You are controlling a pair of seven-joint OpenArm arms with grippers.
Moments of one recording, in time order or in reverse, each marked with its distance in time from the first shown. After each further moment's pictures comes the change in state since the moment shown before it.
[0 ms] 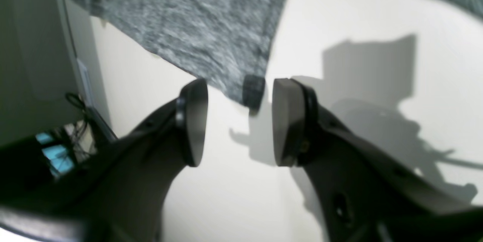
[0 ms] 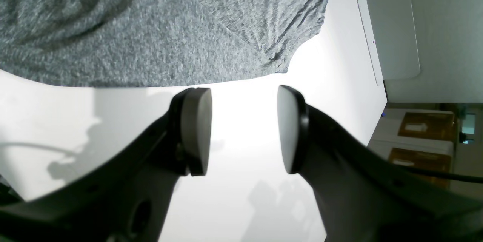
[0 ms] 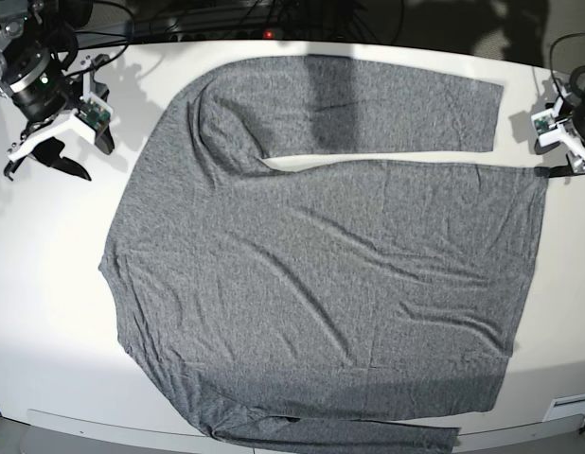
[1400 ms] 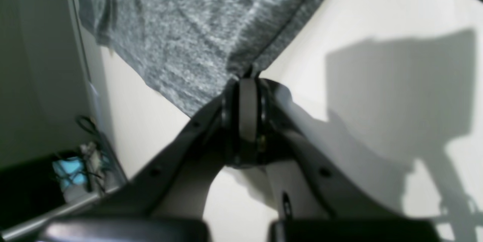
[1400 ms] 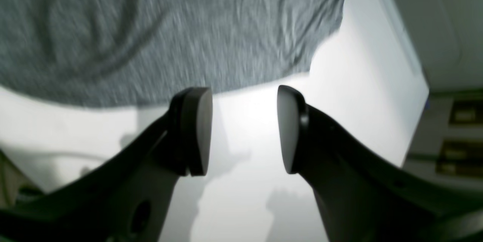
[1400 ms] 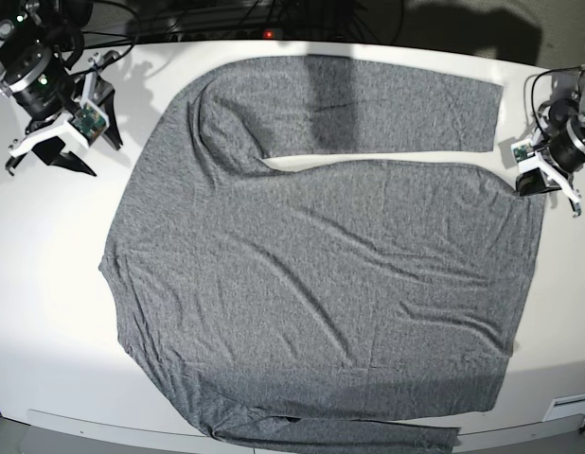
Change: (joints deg) left arm -20.0 3.6 20.2 -24.4 -3.3 4.7 -4.3; right arm 0.0 0.0 0.0 0.0 11.8 0.0 -8.1
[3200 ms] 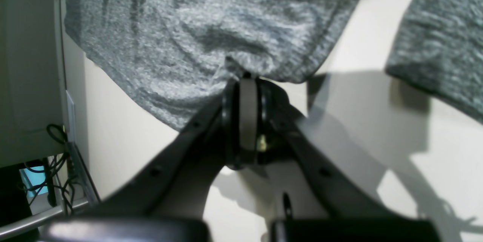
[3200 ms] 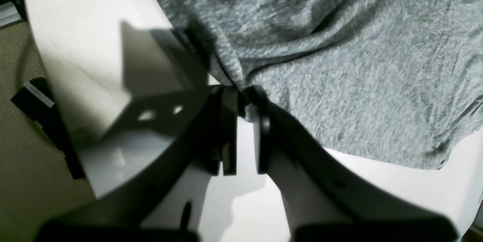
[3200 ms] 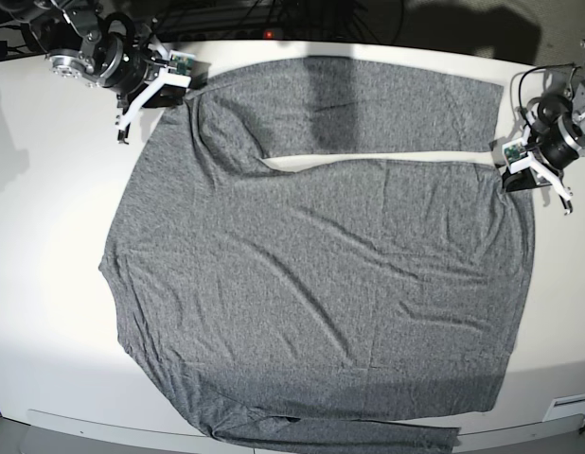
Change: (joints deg) left arm 0.8 0.2 0.5 3.9 -4.2 -2.1 0.6; right arm 11.7 7.7 -34.1 -21.9 -25.2 0.6 12.0
